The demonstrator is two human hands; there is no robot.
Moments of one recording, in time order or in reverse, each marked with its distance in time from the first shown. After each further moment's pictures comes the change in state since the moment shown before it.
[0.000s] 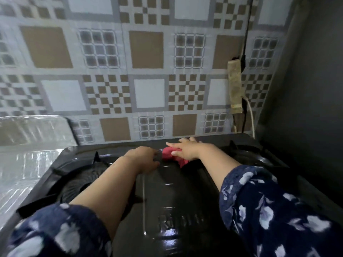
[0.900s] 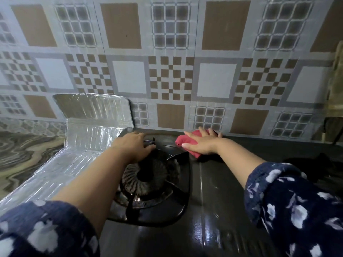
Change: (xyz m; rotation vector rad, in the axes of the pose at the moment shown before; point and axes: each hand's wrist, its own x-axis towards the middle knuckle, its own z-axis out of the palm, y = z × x) left_hand -0.049 -0.146 0.001 -0.033 0.158 -0.453; right_hand 0.090 -0.099 0.018 -0.062 -0.039 -0.148
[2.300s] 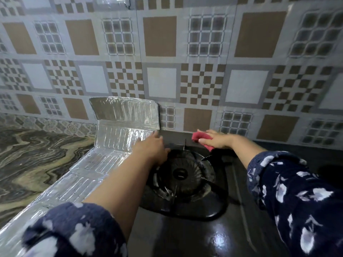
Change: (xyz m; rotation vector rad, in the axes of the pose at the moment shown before) left_hand -0.017 -0.044 0.002 -0.012 0.013 0.008; right_hand 0.030 -0.053 -0.012 0.084 0.005 -0.155
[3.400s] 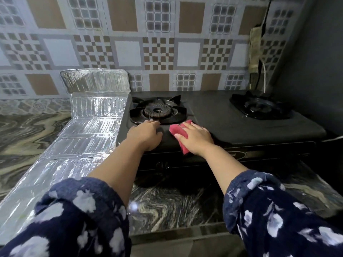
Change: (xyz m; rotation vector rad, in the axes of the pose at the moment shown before) left_hand -0.213 -0.009 0.031 -0.179 0.055 0.345; right_hand -0.283 -0.129 0.157 -0.008 0.431 0.280
